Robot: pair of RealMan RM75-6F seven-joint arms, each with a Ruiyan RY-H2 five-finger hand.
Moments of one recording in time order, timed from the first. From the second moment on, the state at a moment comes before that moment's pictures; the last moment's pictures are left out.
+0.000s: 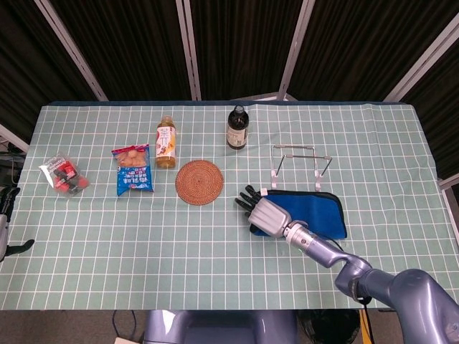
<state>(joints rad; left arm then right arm) -0.16 -1.06 -0.10 -1.71 1.19 1.35 0.25 0.87 -1.70 -0.06 -0.94 -1.73 0.95 -0.23</state>
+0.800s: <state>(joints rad) -0.16 -1.05 -0.10 -1.71 1.19 1.35 0.24 0.86 -1.68 -0.08 -0.95 -1.74 0.98 -0.20</state>
